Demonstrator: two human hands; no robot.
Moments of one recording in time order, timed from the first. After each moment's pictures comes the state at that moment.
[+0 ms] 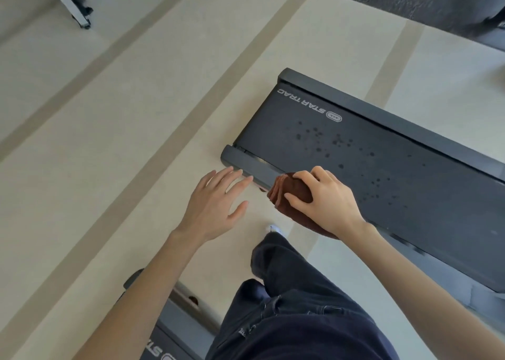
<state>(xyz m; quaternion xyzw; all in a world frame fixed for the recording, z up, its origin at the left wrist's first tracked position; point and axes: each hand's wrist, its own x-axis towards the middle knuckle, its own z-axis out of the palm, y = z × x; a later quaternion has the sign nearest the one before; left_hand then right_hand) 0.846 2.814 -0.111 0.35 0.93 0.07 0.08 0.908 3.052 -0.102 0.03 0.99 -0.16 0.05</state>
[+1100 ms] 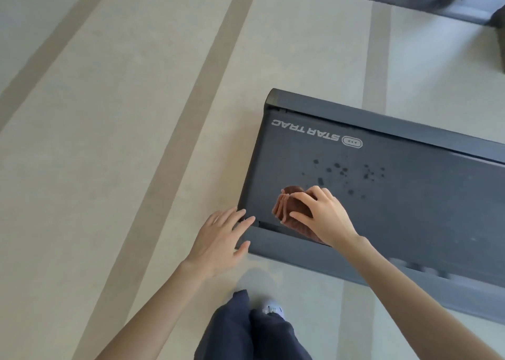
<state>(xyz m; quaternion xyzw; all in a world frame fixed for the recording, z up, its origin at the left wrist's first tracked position) 0.370 2.805 -0.392 0.51 0.84 0.07 0.18 0.477 3.043 -0.376 0.17 0.97 -0.16 0.09</state>
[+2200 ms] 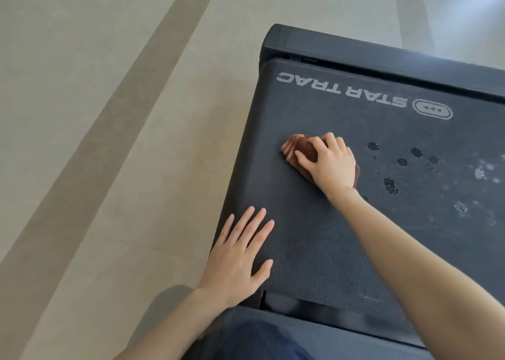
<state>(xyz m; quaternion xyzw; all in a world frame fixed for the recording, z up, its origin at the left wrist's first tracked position) 0.303 2.928 -0.876 0.53 0.83 0.13 0.07 0.303 3.204 -0.863 0.29 0.94 0.00 -0.16</state>
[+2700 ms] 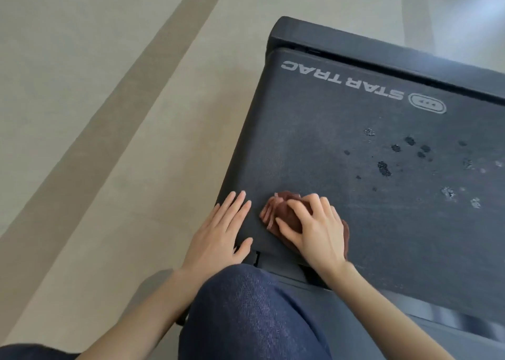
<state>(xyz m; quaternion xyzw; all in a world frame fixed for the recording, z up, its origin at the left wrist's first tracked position) 0.323 2.894 -0.870 0.47 0.87 0.12 0.10 0.432 3.080 -0.862 0.18 0.97 -0.06 -0.17</state>
